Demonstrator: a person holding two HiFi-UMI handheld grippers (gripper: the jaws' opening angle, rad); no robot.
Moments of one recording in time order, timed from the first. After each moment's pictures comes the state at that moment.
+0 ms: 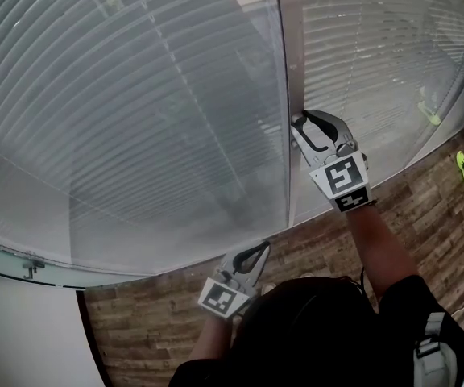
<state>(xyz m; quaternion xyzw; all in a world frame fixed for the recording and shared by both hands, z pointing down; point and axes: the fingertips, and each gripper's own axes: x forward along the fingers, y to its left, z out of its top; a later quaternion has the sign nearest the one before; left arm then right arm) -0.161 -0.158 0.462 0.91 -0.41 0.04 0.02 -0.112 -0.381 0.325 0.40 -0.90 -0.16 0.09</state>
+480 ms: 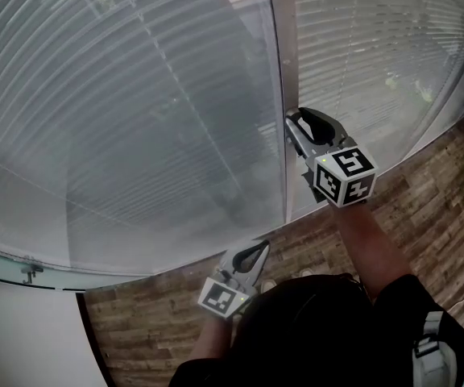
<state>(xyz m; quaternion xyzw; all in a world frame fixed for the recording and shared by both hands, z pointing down) -0.156 -0.157 0.466 0.92 -0.40 0.04 0.03 -0.104 -0.387 0.327 0.41 -0.91 0.04 -0.04</state>
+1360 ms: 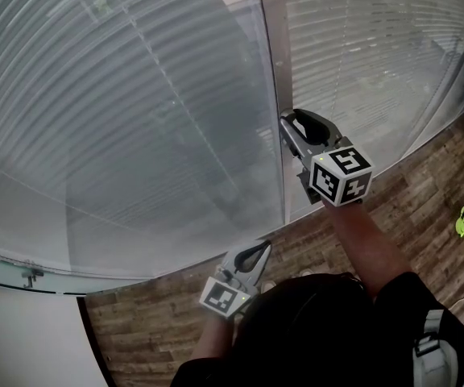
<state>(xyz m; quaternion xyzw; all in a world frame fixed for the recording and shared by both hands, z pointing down) -0.146 -0.160 0.468 0.92 -0.38 0.03 0.03 -0.103 -0.387 0.327 0.40 -0.91 0.07 -0.06</state>
